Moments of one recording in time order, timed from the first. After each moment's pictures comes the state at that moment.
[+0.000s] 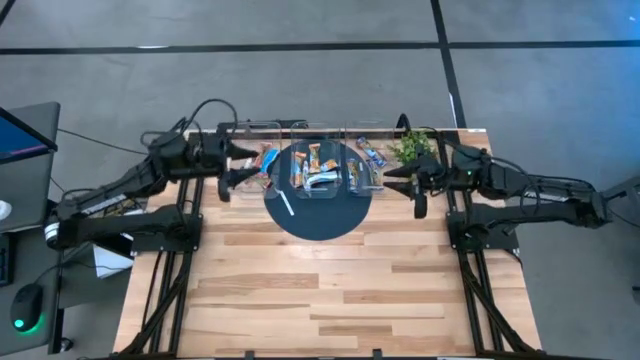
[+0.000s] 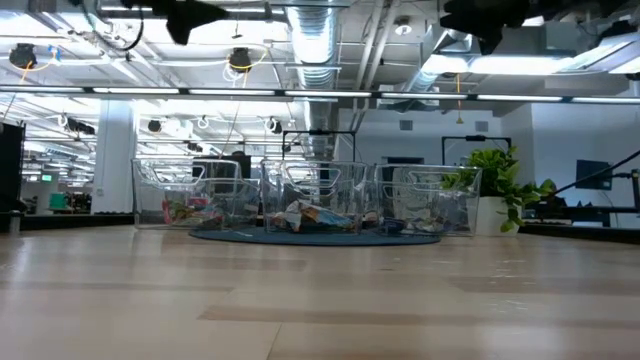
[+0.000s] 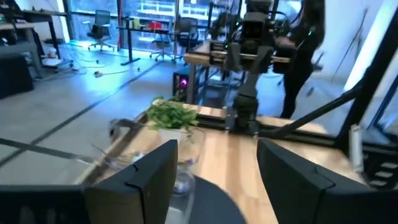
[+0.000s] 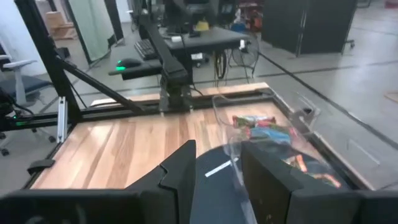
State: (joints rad) left arm 0.46 0.69 0.74 -0.11 0.31 -0.06; right arm -0.20 0.72 0.68 -0.14 -0.13 0.00
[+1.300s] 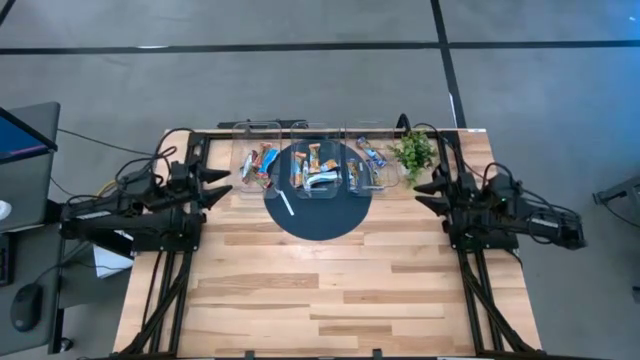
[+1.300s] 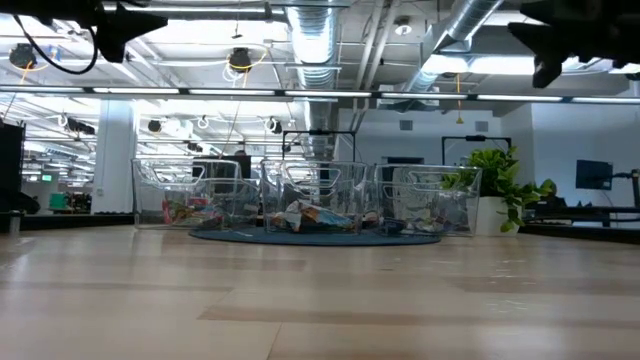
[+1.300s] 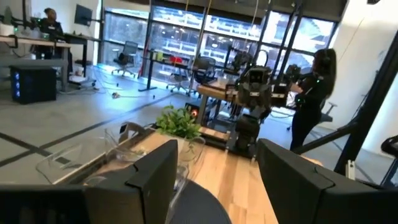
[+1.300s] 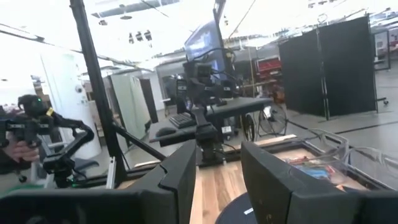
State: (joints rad) left arm 0.08 0.16 0.43 -0.17 -0.18 -0.20; right arm -0.19 0.02 0.19 0.04 -0.18 0.19
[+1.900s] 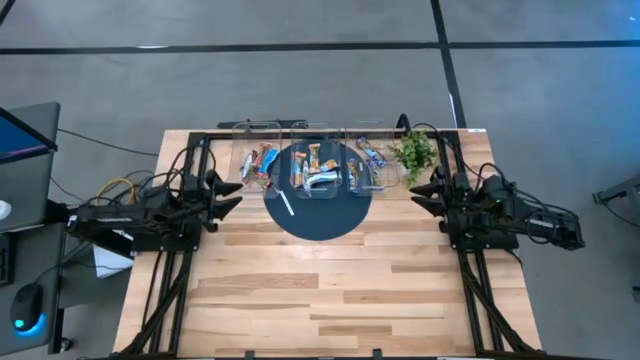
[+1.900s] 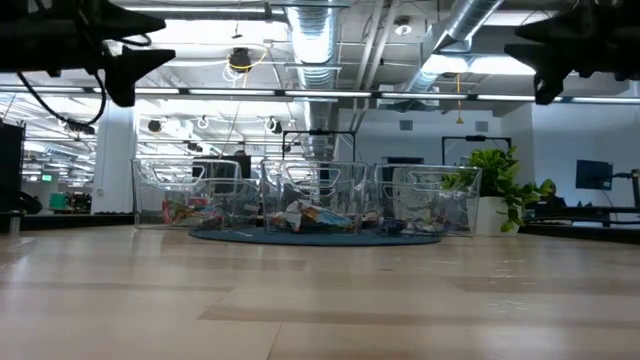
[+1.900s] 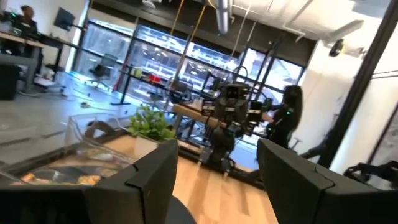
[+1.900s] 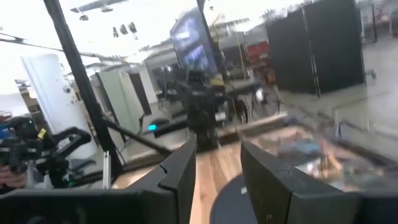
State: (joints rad) left arm 0.01 0.05 0.07 0.24 -0.20 -0.32; right arm -0.18 0.00 0.16 -0.03 -0.13 0.26
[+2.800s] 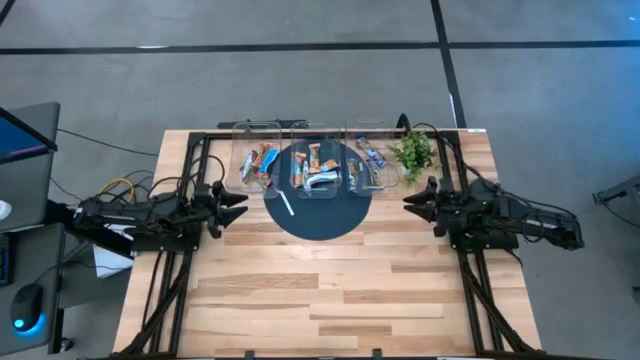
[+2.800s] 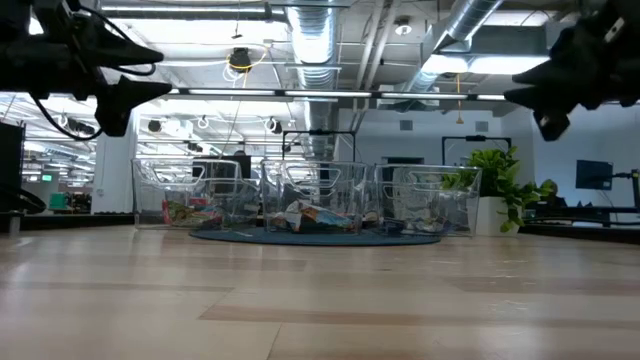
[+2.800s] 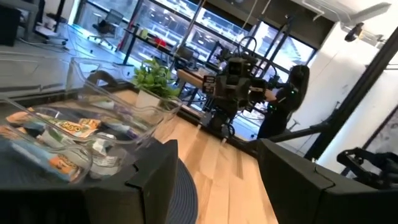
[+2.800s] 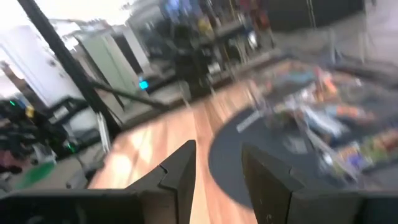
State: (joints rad) left arm -0.10 0.00 0.01 0.10 -0.29 -0.45; right arm -0.18 0.00 0.12 -0.19 -0.16 0.36
